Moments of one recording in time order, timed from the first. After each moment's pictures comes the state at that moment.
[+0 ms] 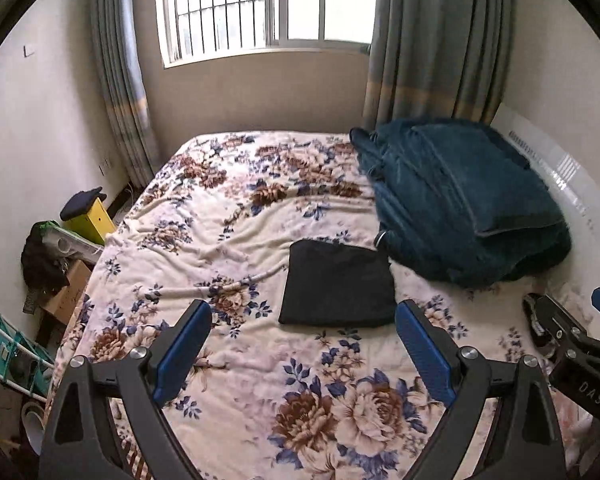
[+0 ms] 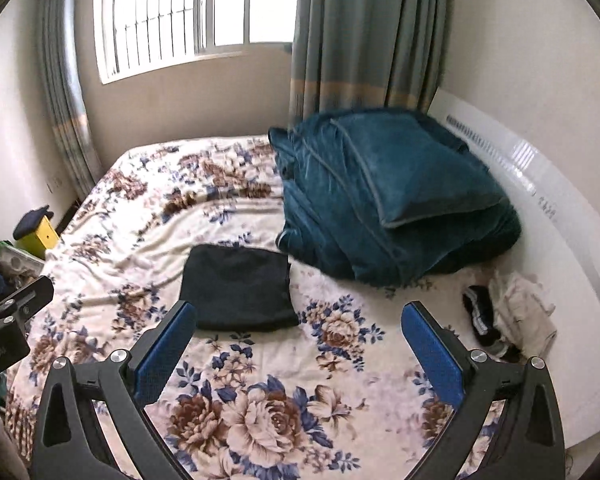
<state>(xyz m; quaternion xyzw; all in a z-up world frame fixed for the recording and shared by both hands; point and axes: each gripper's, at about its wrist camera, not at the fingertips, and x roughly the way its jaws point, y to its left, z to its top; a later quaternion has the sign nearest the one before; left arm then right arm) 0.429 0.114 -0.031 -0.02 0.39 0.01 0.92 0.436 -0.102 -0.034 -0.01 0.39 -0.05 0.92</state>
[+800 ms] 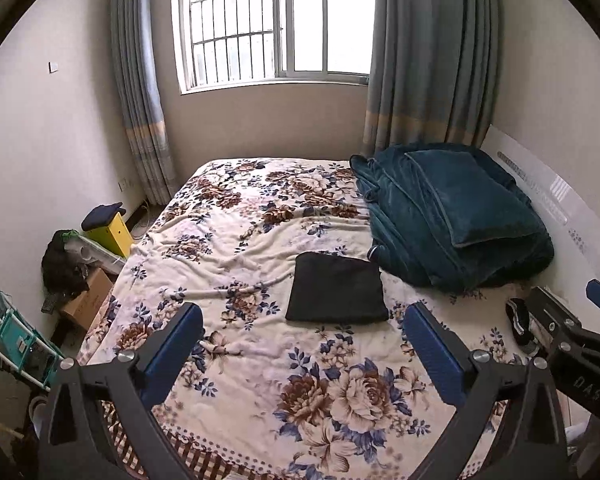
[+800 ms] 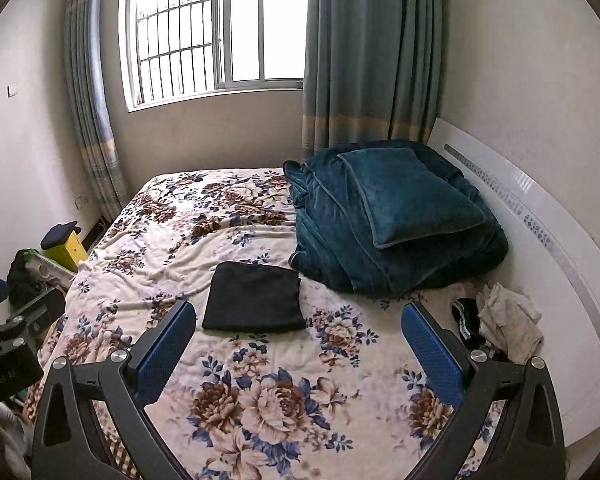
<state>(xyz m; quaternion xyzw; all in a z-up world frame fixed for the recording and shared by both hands) 0.328 0.102 0.035 -0.02 0.36 0.04 0.93 0.312 -0.112 0.074 0.00 0.34 -0.02 0.94</state>
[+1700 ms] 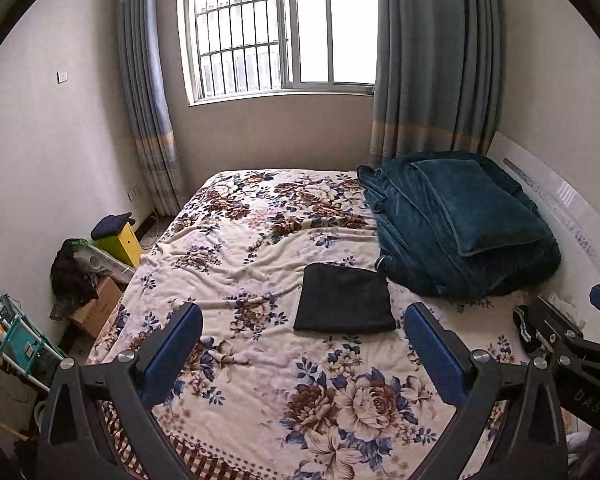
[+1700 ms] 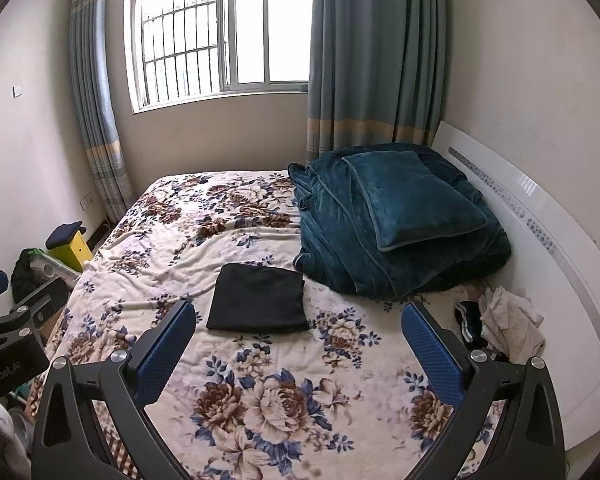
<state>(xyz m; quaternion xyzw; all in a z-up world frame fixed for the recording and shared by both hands) 0.321 0.103 0.049 0.00 0.34 0.05 0.94 0.309 -0.109 0.085 0.00 0.35 -0.02 0.94</state>
